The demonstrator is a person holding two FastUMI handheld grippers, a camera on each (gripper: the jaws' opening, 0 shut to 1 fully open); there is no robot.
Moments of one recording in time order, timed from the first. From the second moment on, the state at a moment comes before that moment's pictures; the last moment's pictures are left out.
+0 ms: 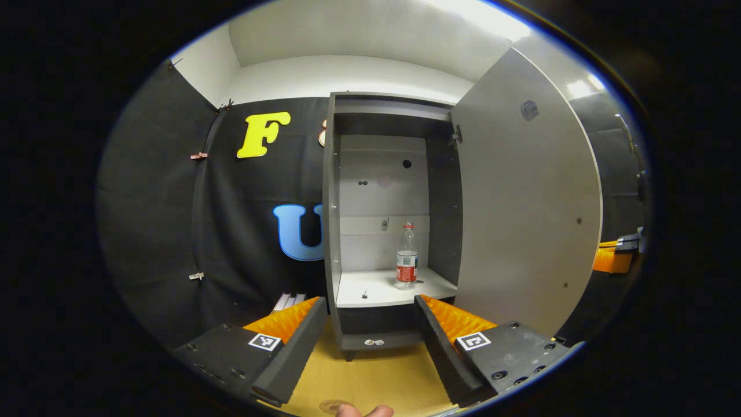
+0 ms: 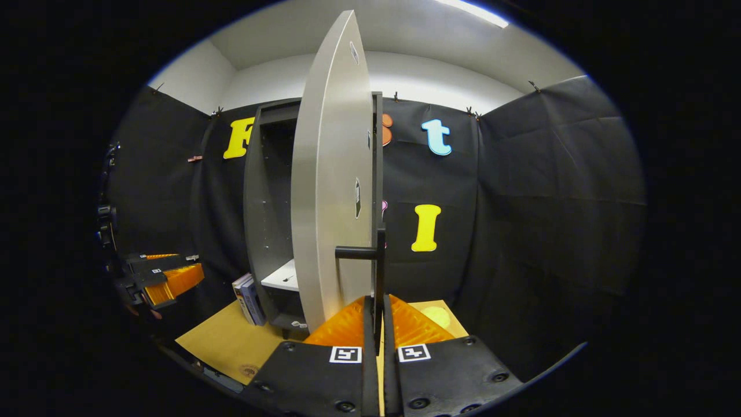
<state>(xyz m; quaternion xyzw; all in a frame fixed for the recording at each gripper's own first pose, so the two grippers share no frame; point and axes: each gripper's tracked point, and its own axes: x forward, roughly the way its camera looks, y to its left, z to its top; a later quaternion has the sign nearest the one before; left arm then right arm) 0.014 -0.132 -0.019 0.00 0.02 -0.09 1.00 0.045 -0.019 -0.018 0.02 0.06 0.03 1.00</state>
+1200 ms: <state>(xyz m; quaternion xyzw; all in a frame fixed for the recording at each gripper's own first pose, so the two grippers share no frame) 0.201 -0.281 -0.009 0.03 -0.01 -0.11 0.99 0.000 -0.169 -0.032 0.05 0.05 -0.07 1.00</state>
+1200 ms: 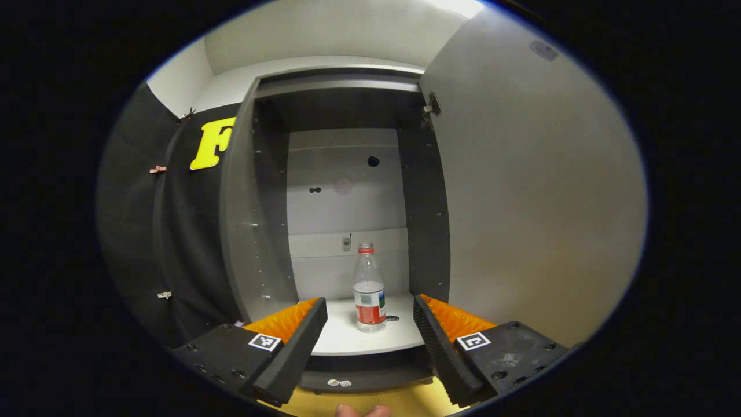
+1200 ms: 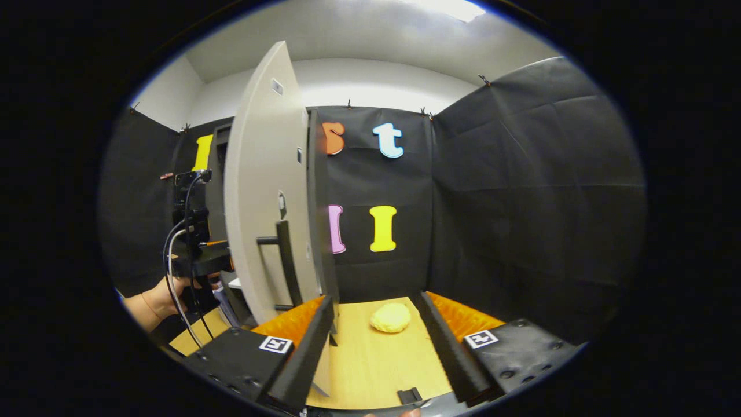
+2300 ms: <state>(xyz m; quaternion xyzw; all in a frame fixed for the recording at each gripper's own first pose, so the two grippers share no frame) 0.403 -0.293 -0.084 -0.02 0.04 -0.07 1.00 0.030 -0.227 -0.072 0.01 0.06 -0.11 0.99</state>
